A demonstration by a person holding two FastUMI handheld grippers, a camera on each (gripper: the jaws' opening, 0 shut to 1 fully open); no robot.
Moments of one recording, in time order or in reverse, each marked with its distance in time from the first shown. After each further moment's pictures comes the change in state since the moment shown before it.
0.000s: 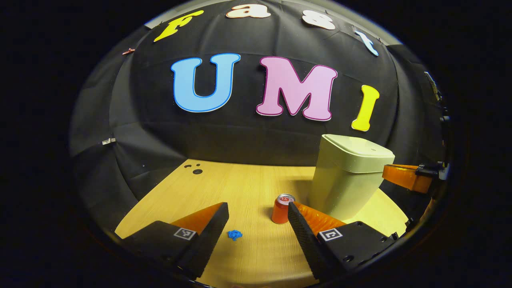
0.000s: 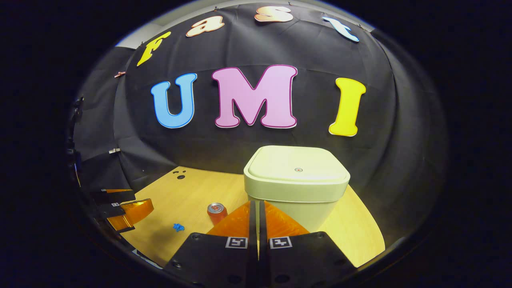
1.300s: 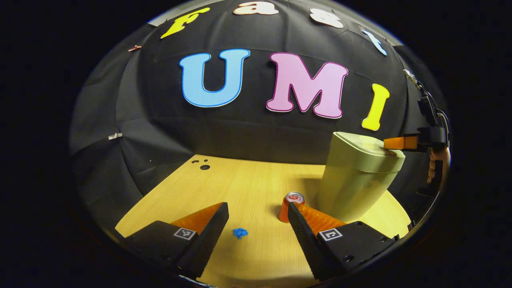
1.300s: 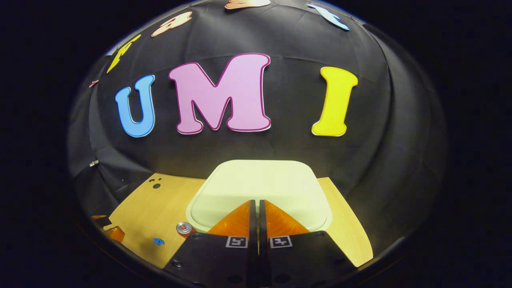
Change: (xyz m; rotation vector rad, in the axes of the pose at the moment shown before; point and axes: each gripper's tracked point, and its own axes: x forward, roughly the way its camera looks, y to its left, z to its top) left arm 0.008 0.012 -0.009 -0.022 0.025 0.064; right arm 0.086 -0.079 0.049 0.037 0.058 -0.112
